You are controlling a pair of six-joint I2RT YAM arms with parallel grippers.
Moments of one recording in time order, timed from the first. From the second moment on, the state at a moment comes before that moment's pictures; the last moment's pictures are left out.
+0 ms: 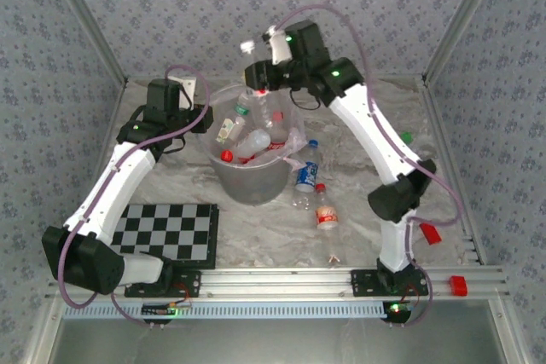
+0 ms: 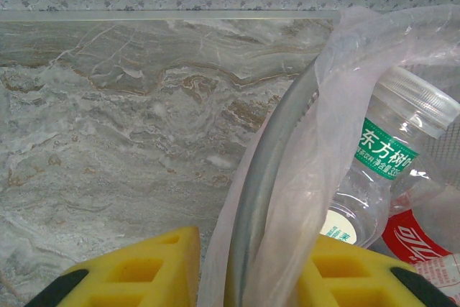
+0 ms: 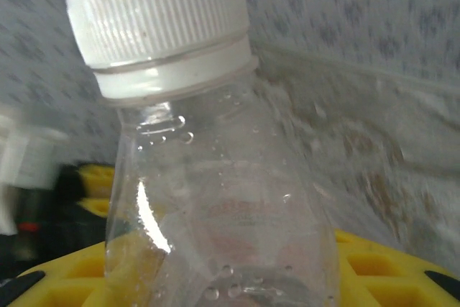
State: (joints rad) left arm -0.30 1.31 1.28 -0.60 0.07 -0.22; right arm 0.63 1.98 2.32 -0.91 -0.28 0.28
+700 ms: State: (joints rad) left arm -0.30 1.31 1.28 -0.60 0.07 -0.22; right arm 0.66 2.05 2.23 -0.99 -0.27 0.25
